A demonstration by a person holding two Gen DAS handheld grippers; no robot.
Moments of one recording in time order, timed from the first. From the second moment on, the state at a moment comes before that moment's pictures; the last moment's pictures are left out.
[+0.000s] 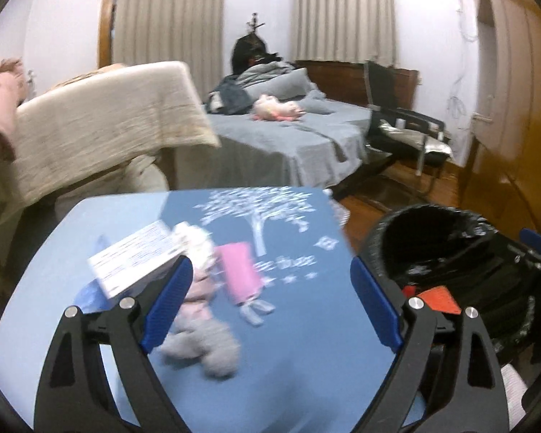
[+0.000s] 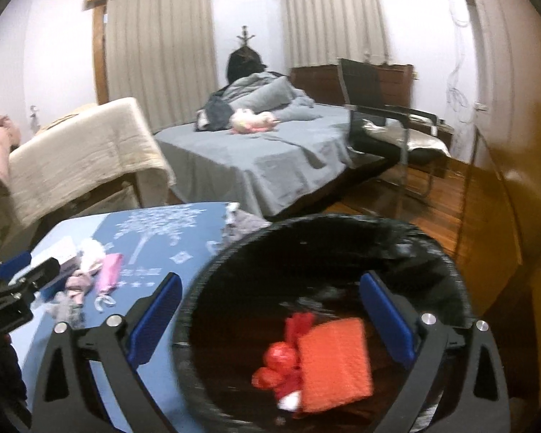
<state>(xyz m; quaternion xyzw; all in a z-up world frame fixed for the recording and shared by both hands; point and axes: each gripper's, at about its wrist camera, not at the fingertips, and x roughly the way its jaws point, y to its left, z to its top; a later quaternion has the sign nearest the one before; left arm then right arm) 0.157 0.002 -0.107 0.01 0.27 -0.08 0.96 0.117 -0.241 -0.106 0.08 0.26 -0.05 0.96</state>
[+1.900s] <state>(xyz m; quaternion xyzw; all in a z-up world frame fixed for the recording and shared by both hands) 0.157 0.177 -0.164 -0.03 0.33 0.05 0.94 0.192 0.000 -0.185 0.00 0.40 0.20 0.90</state>
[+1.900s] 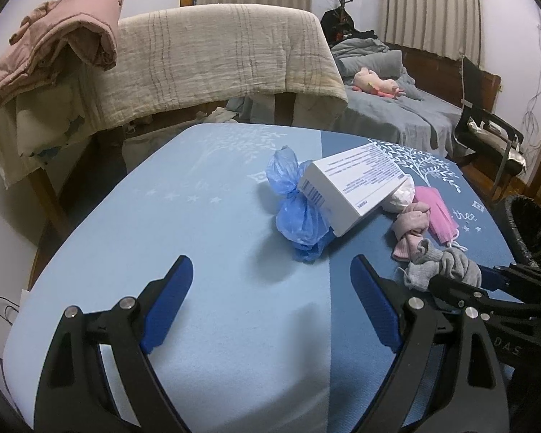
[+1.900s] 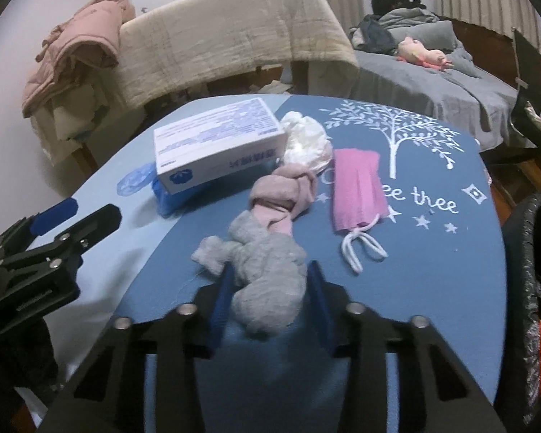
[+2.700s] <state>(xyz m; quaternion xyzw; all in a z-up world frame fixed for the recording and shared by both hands) 0.173 0.123 -0.162 -0.02 0.33 -0.01 0.94 0.185 -0.085 -0.167 0.05 0.36 0.12 0.92</state>
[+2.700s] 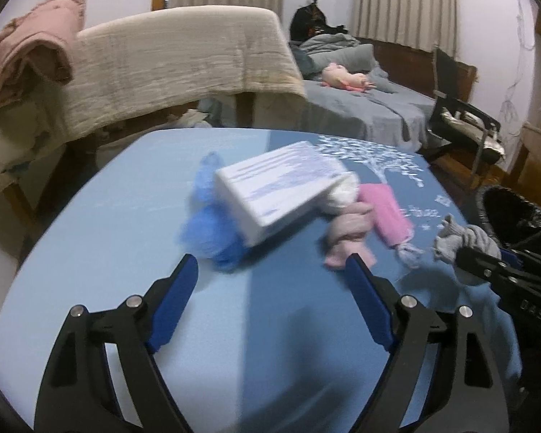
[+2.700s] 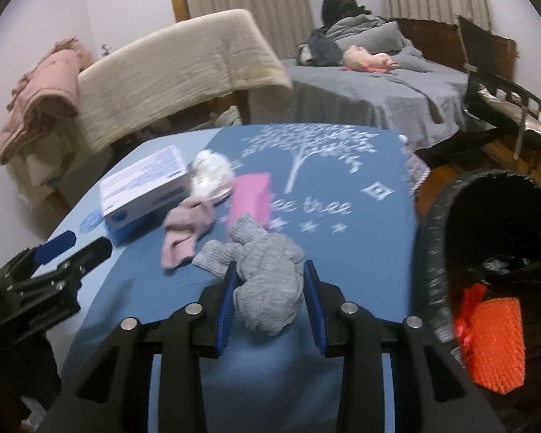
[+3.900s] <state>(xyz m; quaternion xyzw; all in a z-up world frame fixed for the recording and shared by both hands) 0.226 0.067 -0.165 -0.03 0.37 -0.05 0.93 0.198 -0.113 -0.160 0.07 0.35 0.10 0.93</state>
